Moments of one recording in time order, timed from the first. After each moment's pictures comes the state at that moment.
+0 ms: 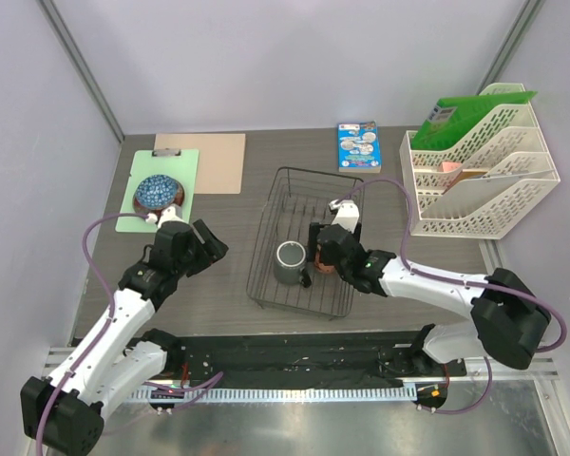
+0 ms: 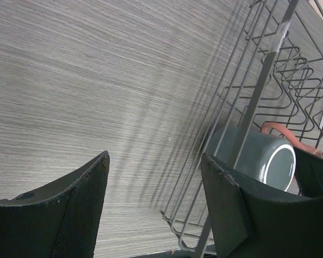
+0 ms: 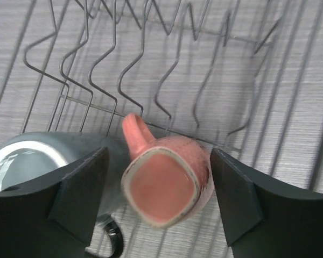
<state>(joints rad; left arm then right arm) -0.37 0.82 0.63 -0.49 -0.09 -0.82 0.86 1.32 0.70 -0.04 0.53 0.61</state>
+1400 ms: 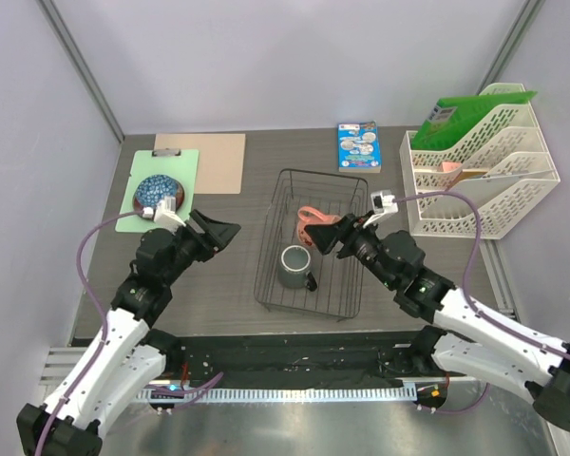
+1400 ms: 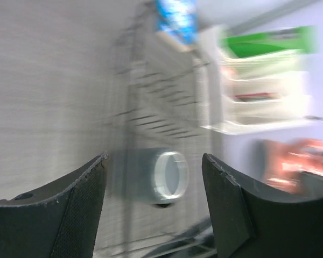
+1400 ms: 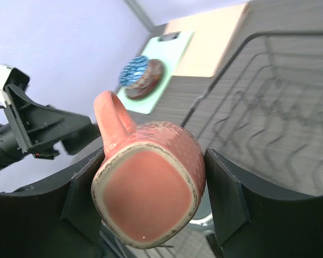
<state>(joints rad) -0.37 0.69 0.58 -0.22 0.07 -0.89 0.83 0.83 0.63 0.16 0.21 0.60</state>
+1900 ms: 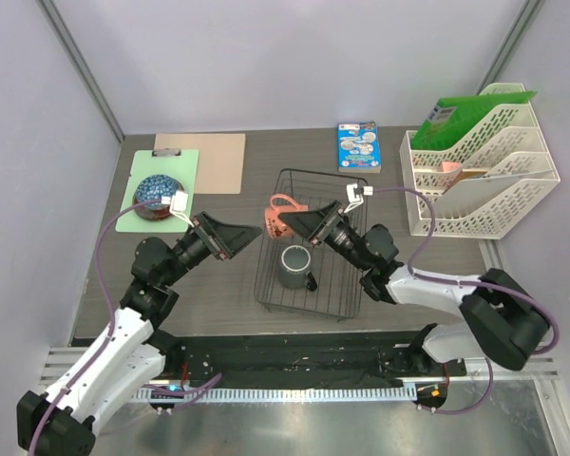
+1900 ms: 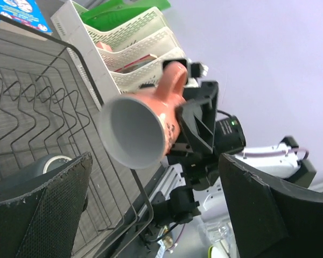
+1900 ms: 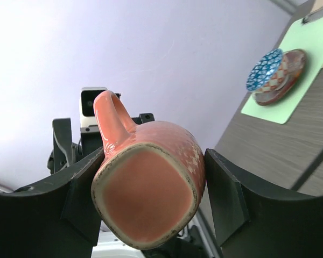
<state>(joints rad) -0.43 0.69 0.47 0.37 0.43 -1.04 0.76 1.29 0.49 1.10 -0.13 1.13</state>
